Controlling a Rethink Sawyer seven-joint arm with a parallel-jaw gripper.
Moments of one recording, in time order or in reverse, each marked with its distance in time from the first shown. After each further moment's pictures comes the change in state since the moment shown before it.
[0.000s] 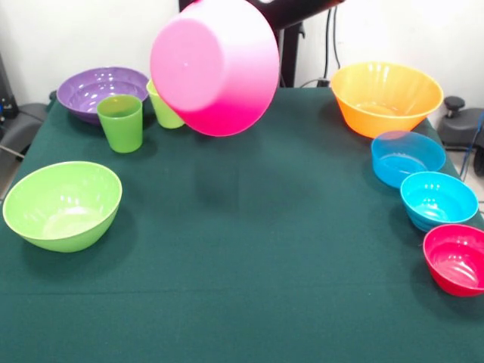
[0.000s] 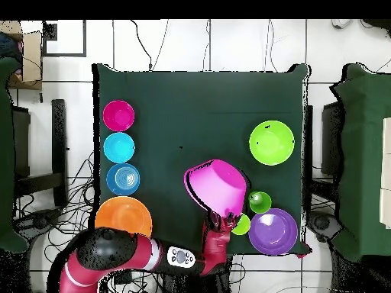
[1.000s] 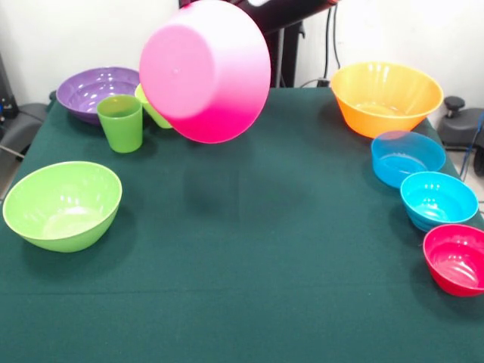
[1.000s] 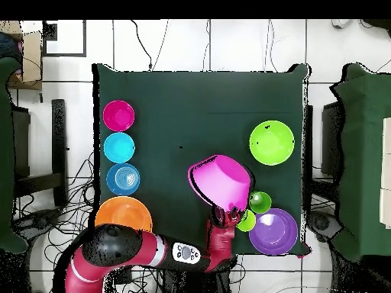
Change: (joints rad) arm -0.040 0.021 -0.046 -0.035 -0.043 0.000 0.000
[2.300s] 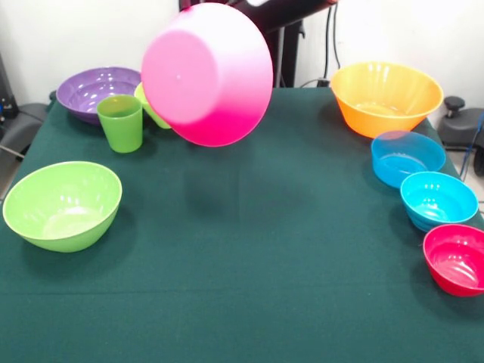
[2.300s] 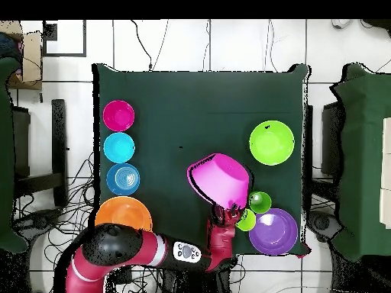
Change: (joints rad) arm -0.007 0.000 -0.012 -0.001 -0.042 0.000 0.000
